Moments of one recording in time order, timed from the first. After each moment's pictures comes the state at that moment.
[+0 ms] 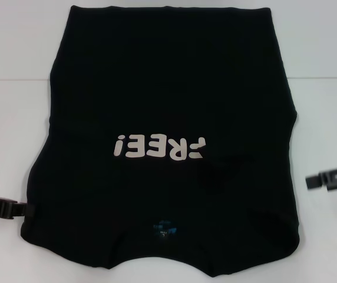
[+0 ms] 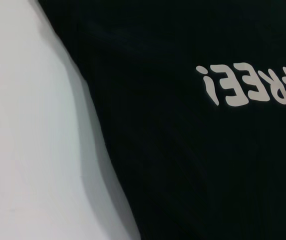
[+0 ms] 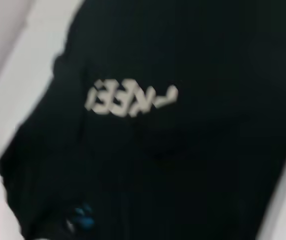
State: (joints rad) left arm -0.52 -2.01 0.50 0.84 2.57 1.52 -2.05; right arm 0.63 1.84 -0.84 -0.68 -2.25 -1.58 2.35
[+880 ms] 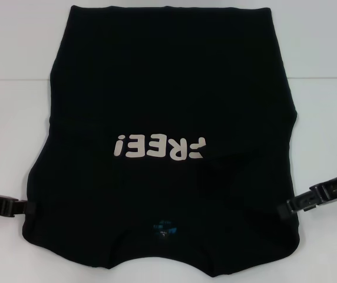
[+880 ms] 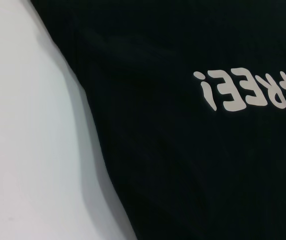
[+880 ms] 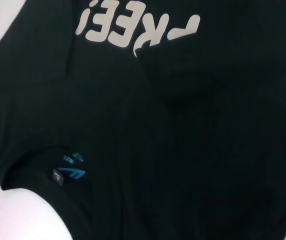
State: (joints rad) left arm -0.52 -2.00 0.50 0.83 2.56 1.51 -2.04; right arm 0.73 1.95 -0.89 -0.74 -2.47 -1.58 2.40
